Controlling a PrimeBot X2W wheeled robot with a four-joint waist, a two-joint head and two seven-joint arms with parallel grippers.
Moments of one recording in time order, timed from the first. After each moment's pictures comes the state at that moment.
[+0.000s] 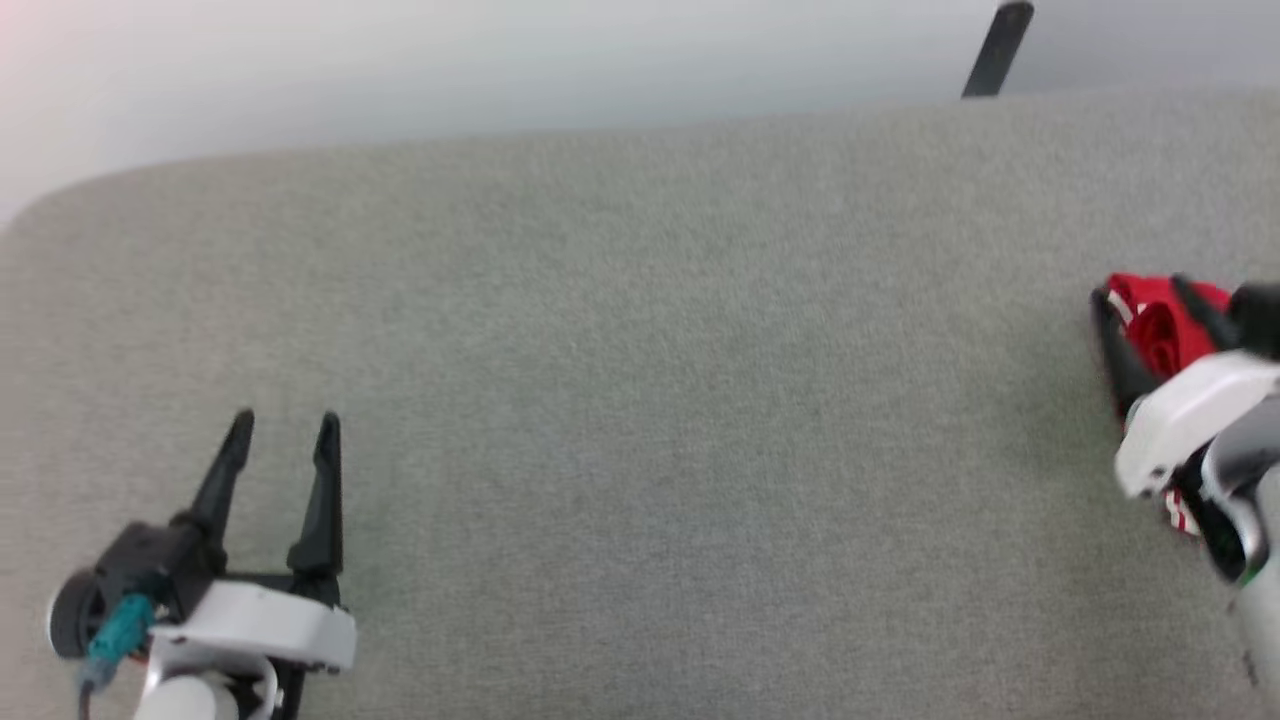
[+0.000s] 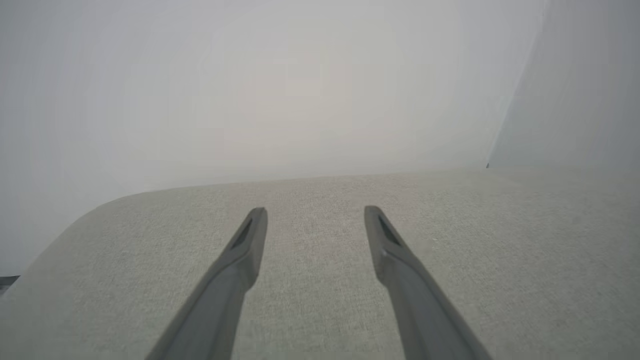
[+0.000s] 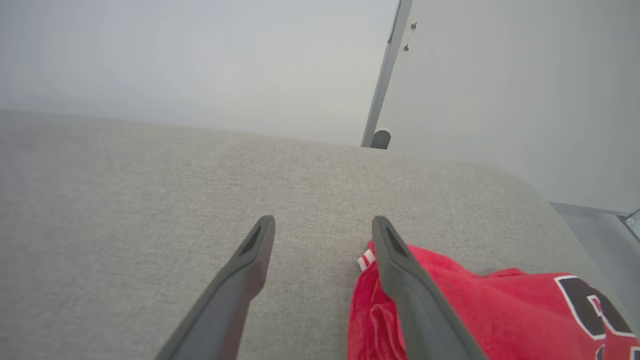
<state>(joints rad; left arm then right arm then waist) -0.16 0.27 0.01 0.15 -0.28 -0.11 -0.26 -0.60 -0.37 0.15 0.60 0.30 0.13 -0.01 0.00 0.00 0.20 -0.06</state>
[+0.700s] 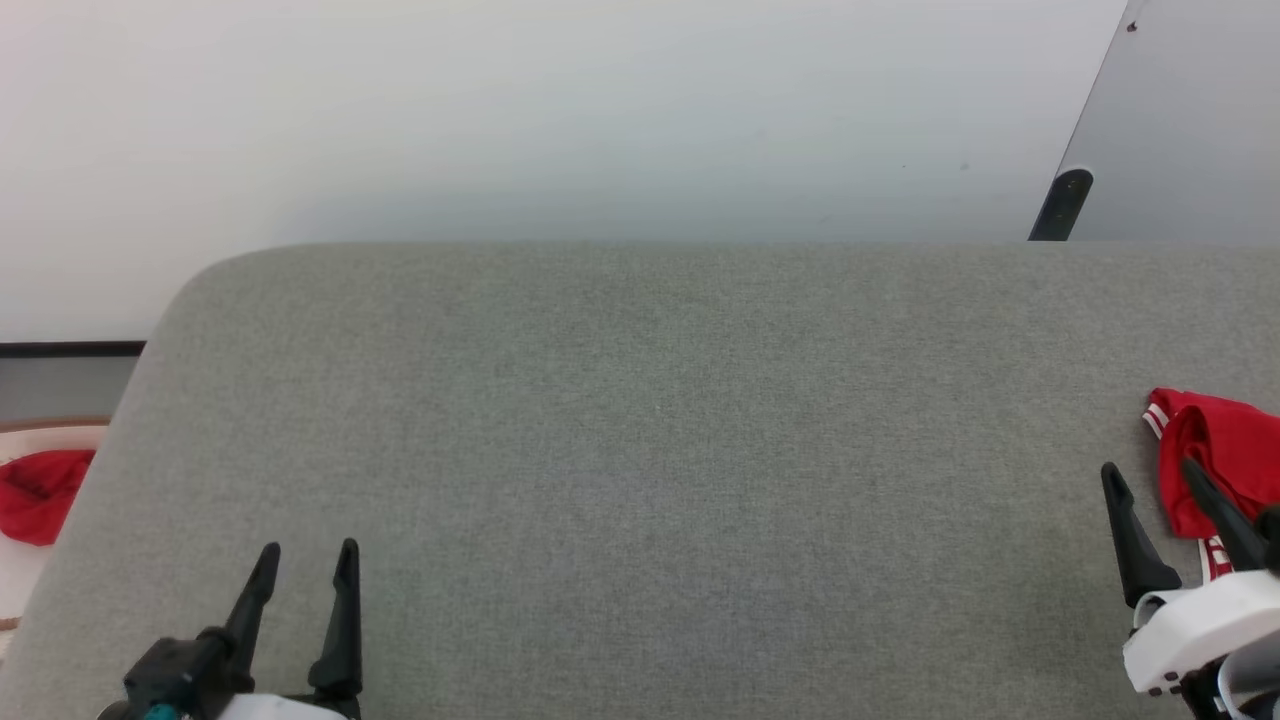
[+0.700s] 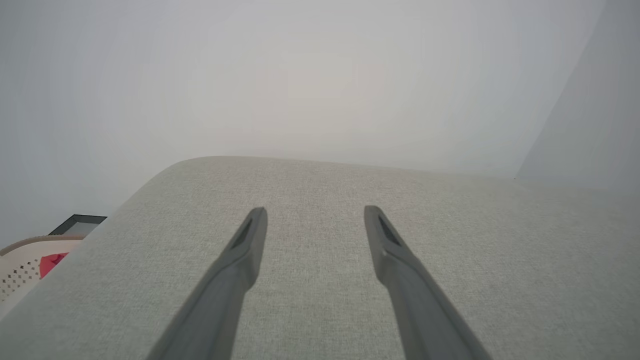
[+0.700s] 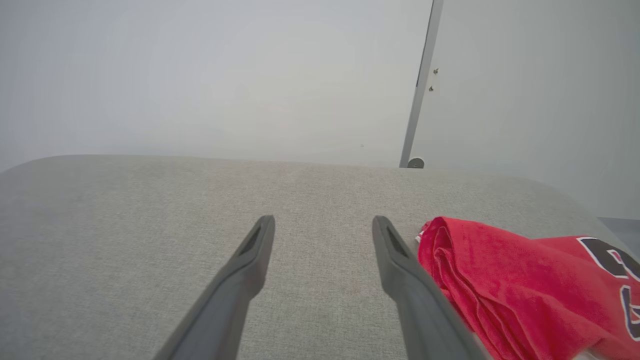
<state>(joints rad) 0.02 0.20 0.04 0.19 -0.31 -0.12 -0.26 -0.13 -0.29 0.00 0.23 0.31 0.13 -0.05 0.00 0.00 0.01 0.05</state>
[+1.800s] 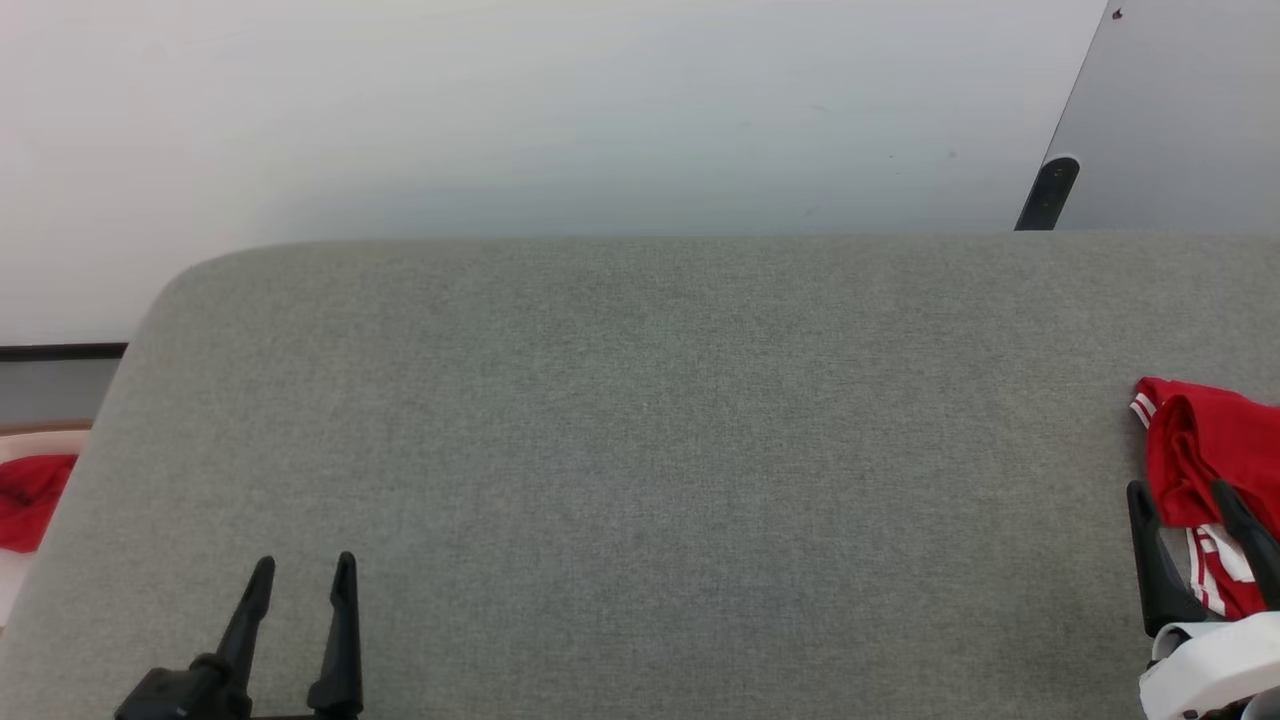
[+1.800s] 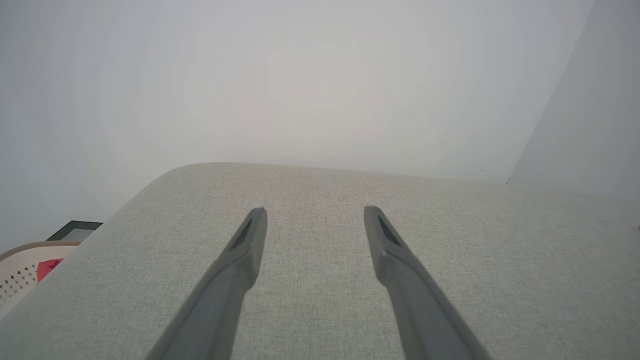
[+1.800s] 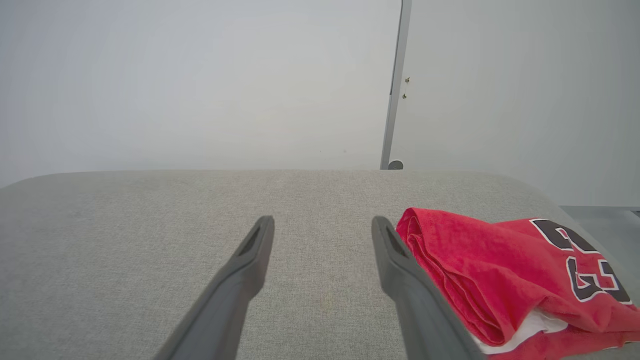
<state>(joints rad) 0.10 0.17 0.06 0.07 -0.28 -0.11 -0.26 0.02 -0.19 -0.12 -0.03 0.25 0.13 0.04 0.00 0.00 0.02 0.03</state>
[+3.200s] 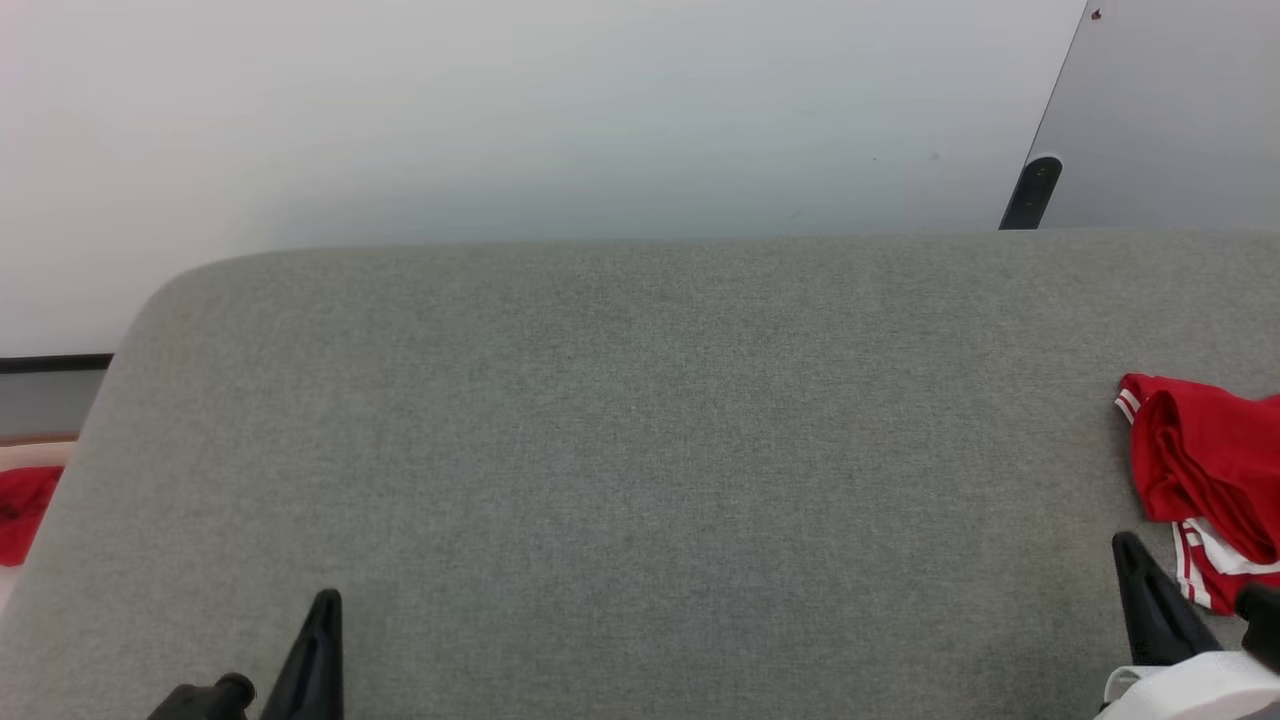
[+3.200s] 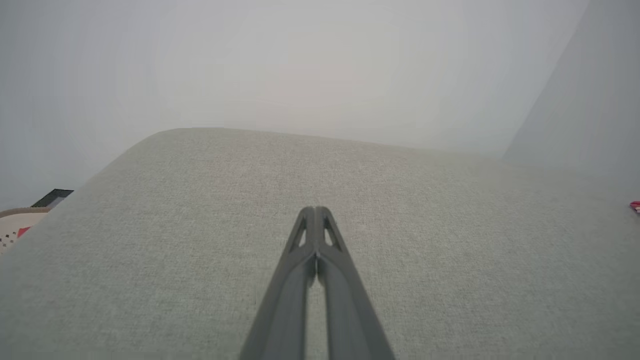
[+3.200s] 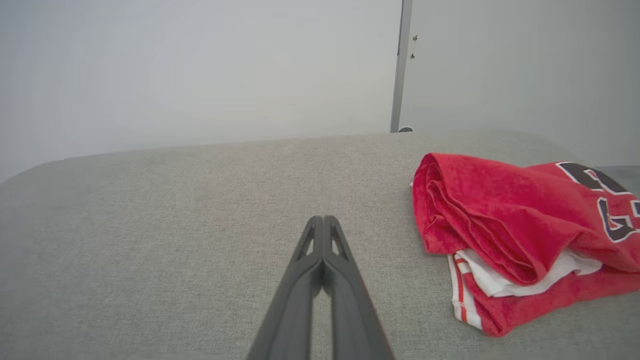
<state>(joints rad) 0.12 0.17 0.03 0.12 -0.30 -0.10 -0.25 0.05 -0.15 -0.09 0.04 0.25 0.13 0.00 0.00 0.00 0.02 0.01</state>
